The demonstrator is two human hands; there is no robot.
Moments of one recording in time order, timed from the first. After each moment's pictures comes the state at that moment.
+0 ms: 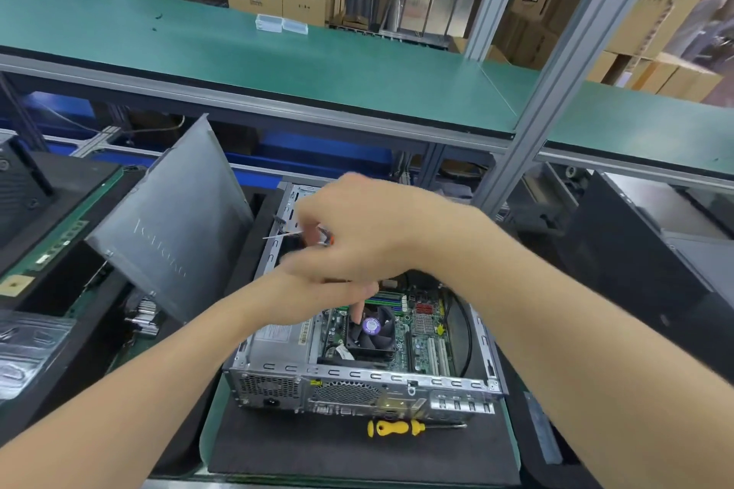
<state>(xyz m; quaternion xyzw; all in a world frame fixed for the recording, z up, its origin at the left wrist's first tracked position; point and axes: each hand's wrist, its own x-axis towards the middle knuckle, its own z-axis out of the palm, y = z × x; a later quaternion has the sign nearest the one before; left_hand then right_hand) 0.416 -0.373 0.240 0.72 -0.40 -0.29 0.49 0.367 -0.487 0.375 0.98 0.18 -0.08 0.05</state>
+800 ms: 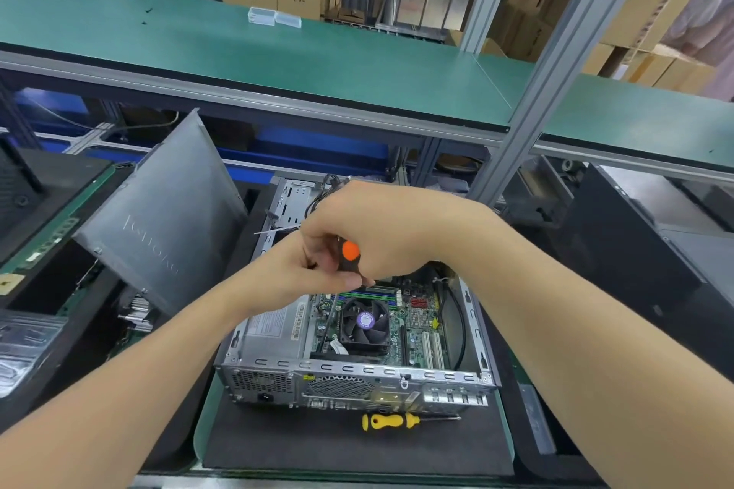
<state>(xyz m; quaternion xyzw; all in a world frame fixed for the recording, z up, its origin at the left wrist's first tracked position) 0.426 -0.373 0.236 0.63 -0.40 -0.29 0.59 0.365 -0.515 0.373 0.96 0.22 -0.18 -0.01</state>
